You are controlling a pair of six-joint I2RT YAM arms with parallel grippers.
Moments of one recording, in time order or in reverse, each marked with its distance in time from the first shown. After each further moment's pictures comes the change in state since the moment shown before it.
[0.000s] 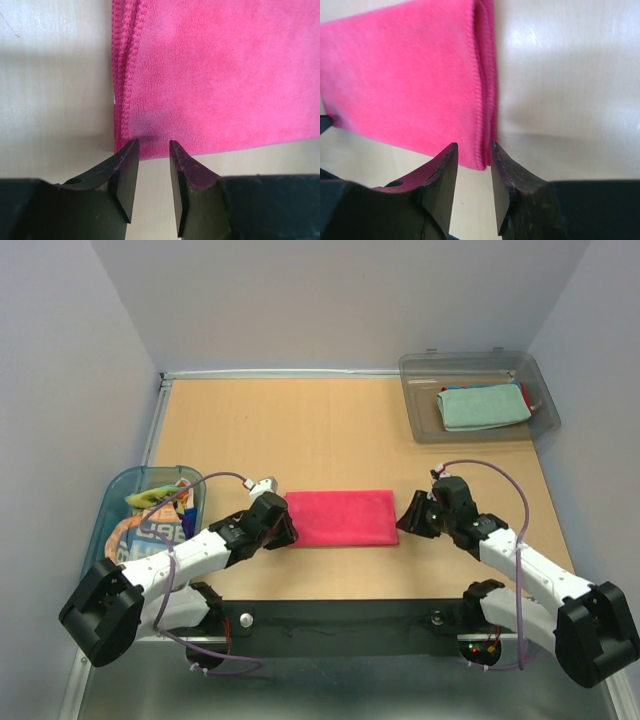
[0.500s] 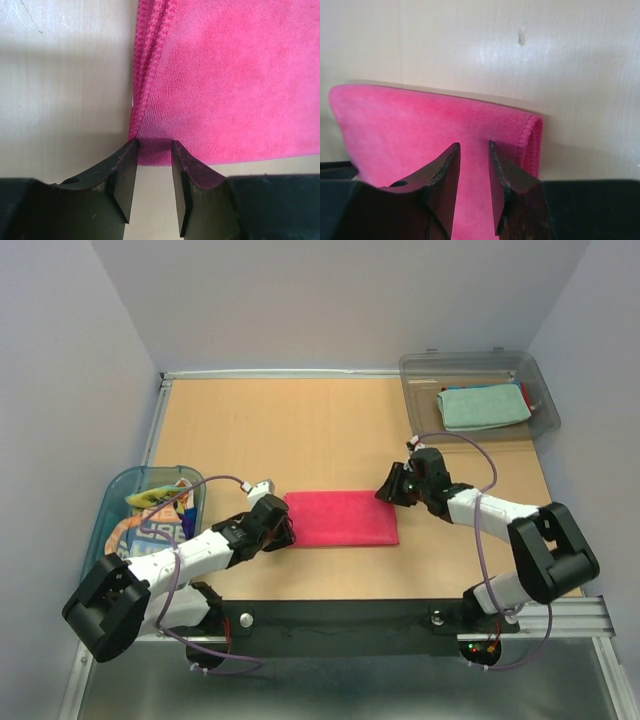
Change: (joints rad) left arm 0.000 0.019 -0.020 0.007 -0.045 -0.020; right arm 0.000 0.416 0.223 0.303 -0.042 -0.044
